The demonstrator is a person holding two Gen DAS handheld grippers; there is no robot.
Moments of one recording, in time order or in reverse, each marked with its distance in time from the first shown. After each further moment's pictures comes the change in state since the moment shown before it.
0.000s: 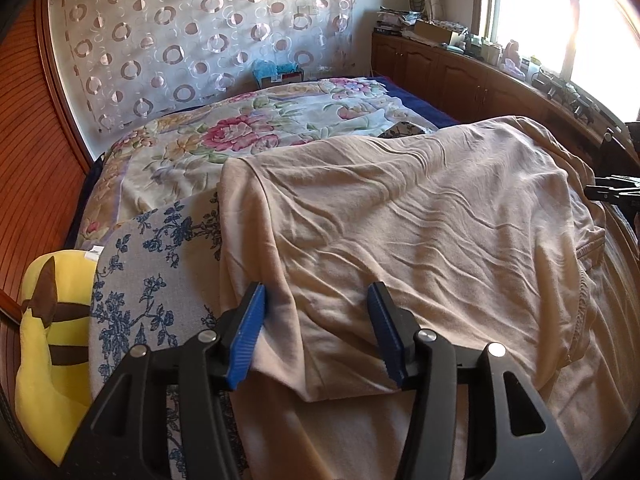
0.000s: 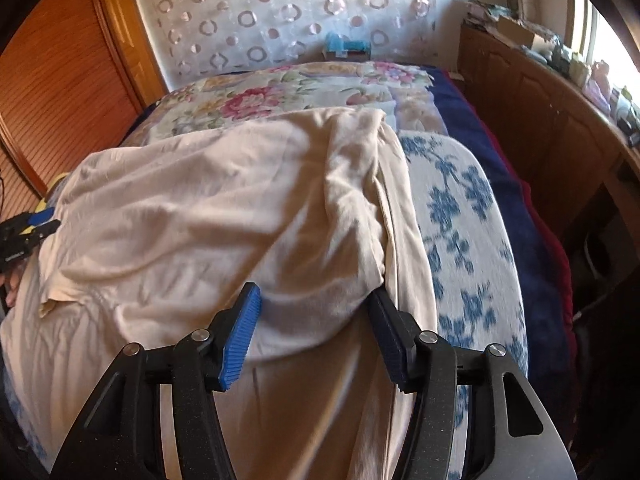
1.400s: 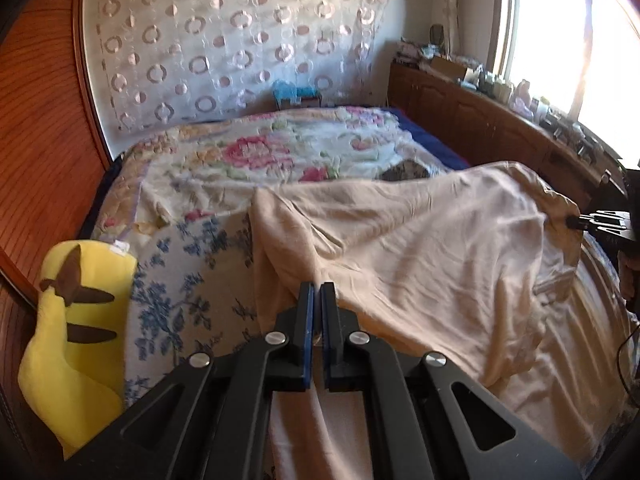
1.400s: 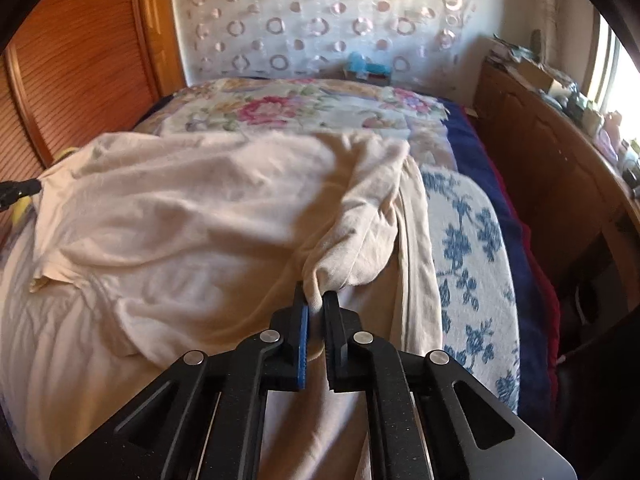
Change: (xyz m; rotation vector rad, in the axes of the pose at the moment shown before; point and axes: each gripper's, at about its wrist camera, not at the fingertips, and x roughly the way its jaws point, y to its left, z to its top) left arm -0.055 0.003 0.001 -0.095 -0.105 0.022; right arm -0.007 0.013 0.002 -0.134 -0.071 -0.007
